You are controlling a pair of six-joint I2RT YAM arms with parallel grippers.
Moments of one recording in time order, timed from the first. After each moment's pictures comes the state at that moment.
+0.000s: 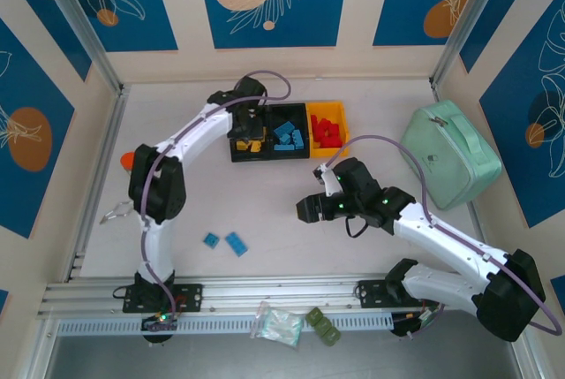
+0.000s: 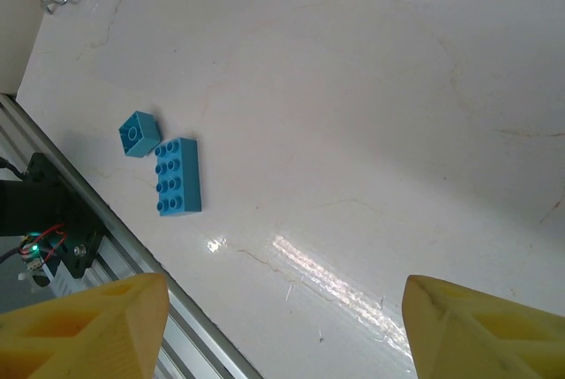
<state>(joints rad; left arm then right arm) -0.50 2.07 1.86 -0.94 -0.13 -0.49 0.70 1.03 0.70 -0.50 -0.34 0.47</state>
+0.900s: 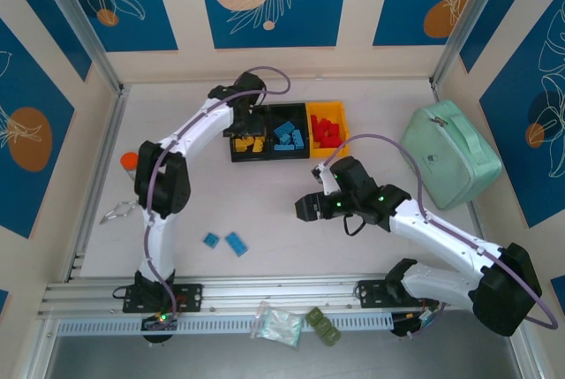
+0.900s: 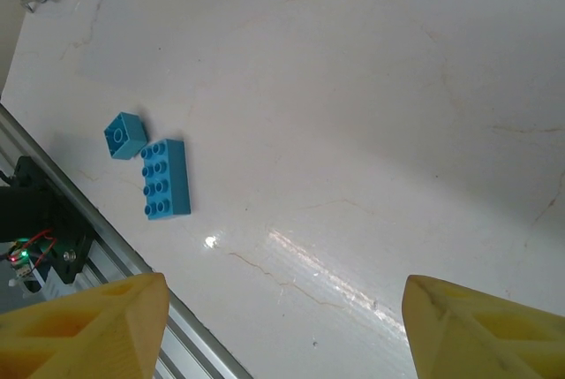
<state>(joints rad) -0.48 2.08 1.89 -0.99 -0.16 -0.45 0.69 1.07 0.72 -0.50 -0.33 0.48</state>
